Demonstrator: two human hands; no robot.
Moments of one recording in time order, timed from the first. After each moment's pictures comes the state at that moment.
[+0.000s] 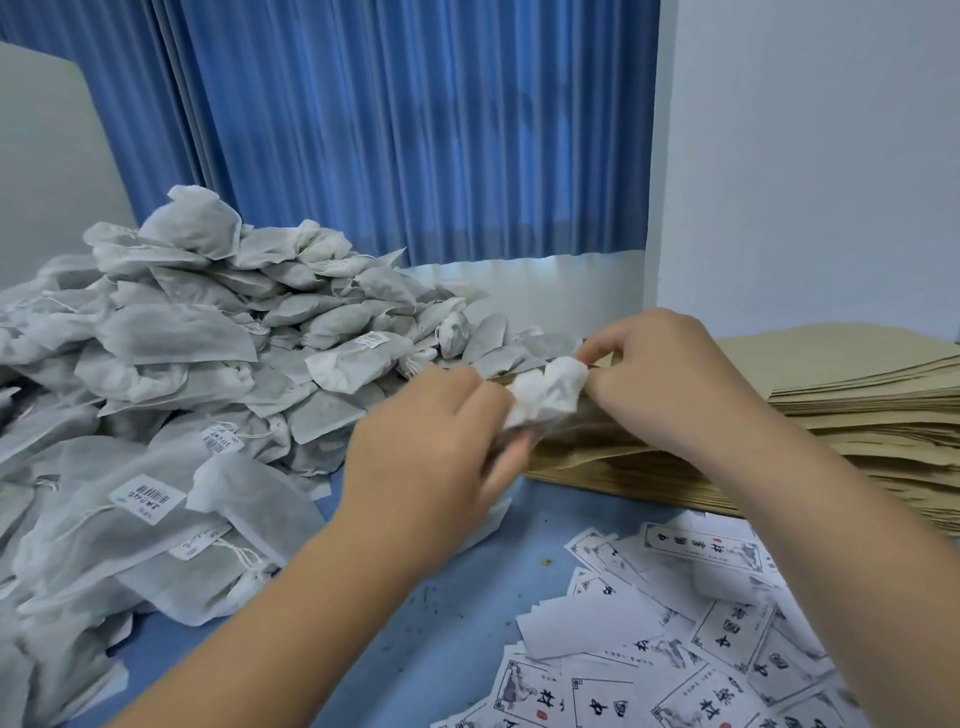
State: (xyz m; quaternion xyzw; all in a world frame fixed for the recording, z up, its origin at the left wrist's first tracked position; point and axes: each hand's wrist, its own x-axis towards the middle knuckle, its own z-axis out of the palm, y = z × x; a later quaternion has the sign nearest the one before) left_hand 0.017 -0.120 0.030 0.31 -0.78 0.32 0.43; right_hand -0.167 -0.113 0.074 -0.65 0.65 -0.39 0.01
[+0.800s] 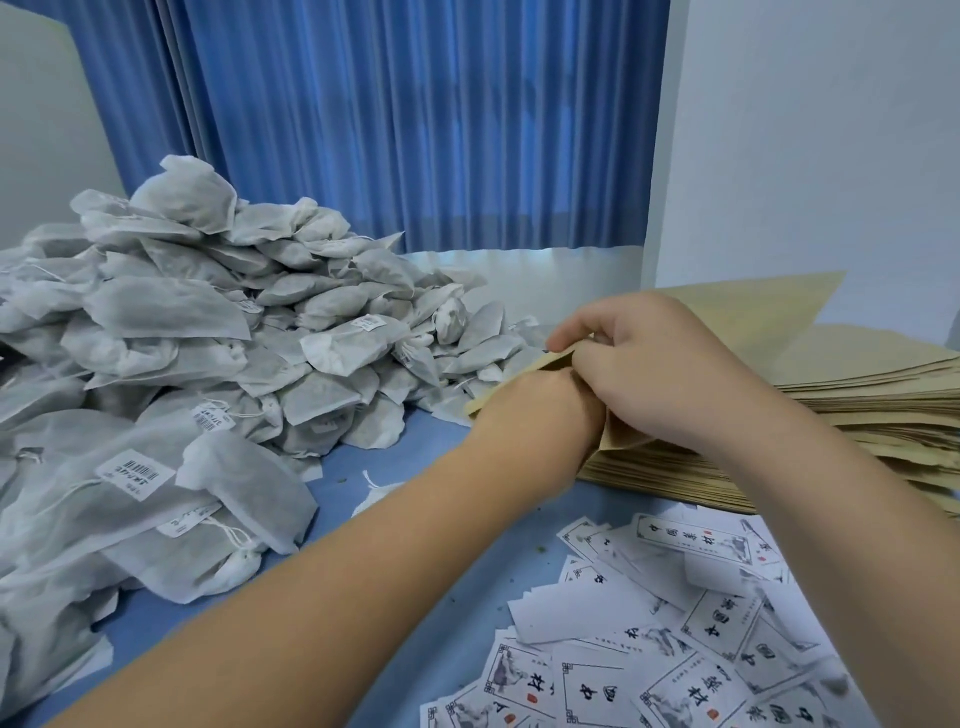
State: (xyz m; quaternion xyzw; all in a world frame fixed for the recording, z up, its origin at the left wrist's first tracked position) left_hand -0.055 -0.136 0.046 0.42 -0.88 0.15 0.17; right_hand -0.156 -0.102 0.085 -0.71 0.59 -0.40 0.04
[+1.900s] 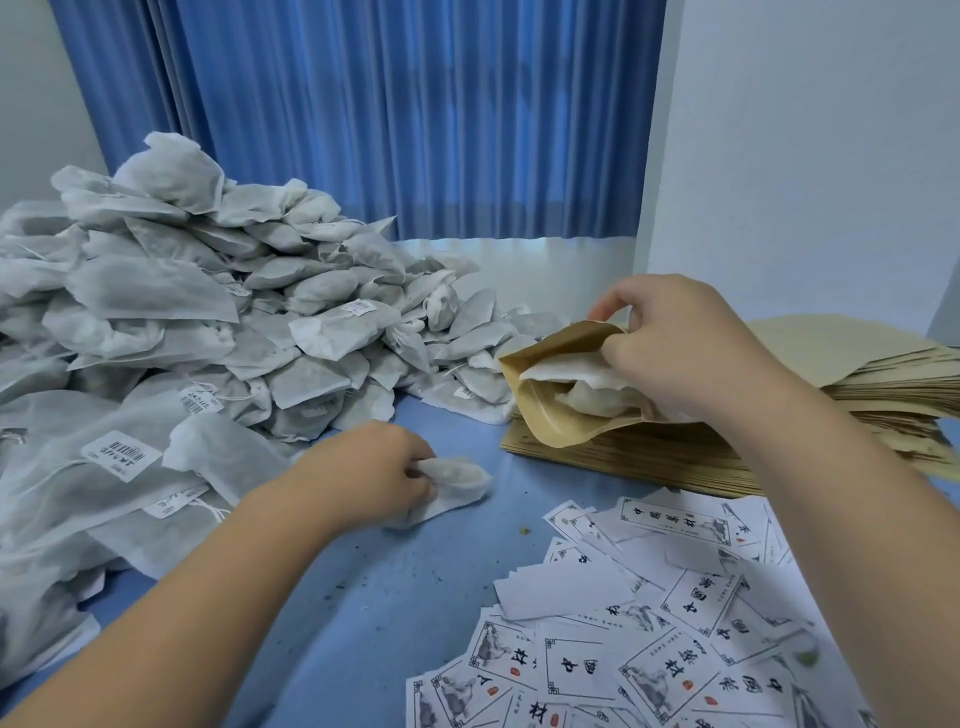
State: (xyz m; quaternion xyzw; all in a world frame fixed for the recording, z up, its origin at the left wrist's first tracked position) left_hand 0.053 -0.158 0.008 0.57 -0.82 -0.02 0.03; right_hand -0.183 -0.112 0.080 -0.65 0.67 -0.37 0.00
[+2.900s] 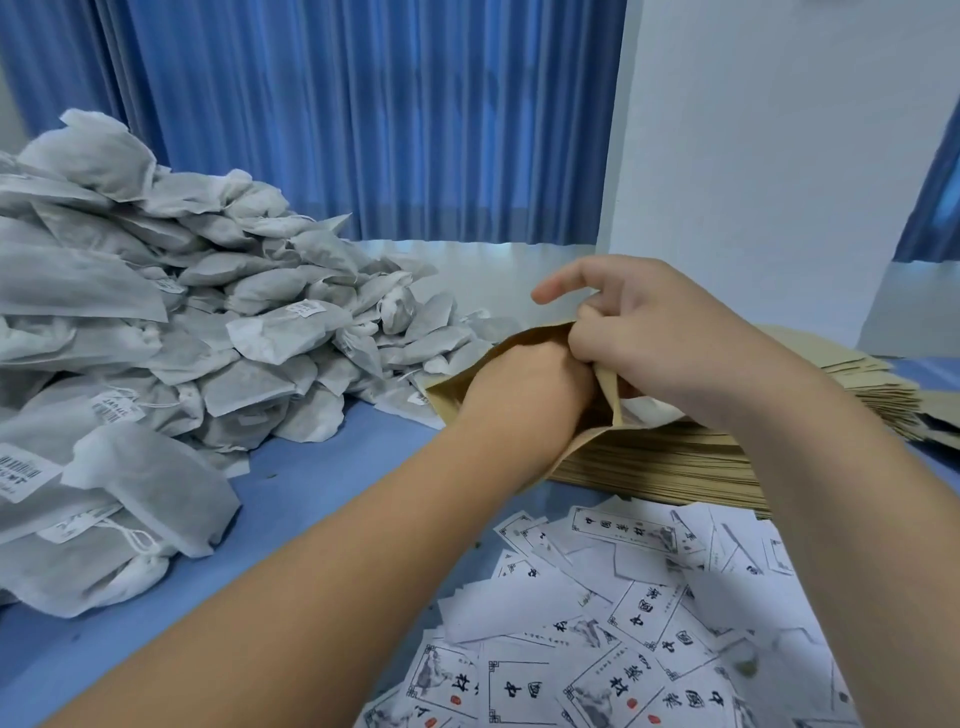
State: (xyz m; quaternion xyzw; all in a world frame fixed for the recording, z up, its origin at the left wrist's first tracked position) left_hand -0.091 -0.137 0.053 0.40 -0.88 0.09 0.23; right_hand -0.199 -0.096 0.096 -0.72 0.54 -0.41 0.14
